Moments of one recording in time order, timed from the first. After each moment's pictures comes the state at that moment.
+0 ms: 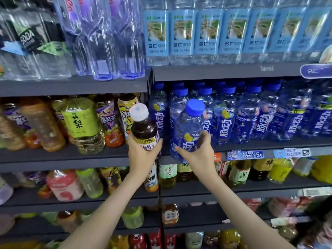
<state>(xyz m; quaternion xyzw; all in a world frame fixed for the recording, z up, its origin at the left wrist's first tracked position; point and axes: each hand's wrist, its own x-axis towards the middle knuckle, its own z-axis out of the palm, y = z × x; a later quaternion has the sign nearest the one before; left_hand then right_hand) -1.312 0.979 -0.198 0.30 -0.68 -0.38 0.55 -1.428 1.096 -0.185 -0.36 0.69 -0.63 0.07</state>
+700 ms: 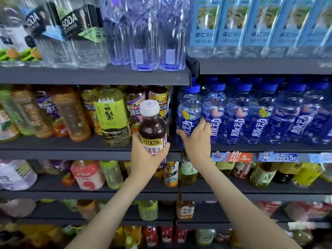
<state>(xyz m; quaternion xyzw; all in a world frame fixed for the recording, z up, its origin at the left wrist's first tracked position) -1.235 0.953 -0.194 0.33 -0.70 -0.38 0.51 -1.386 0.990 -0.190 -0.36 0.84 -0.37 -0.17</state>
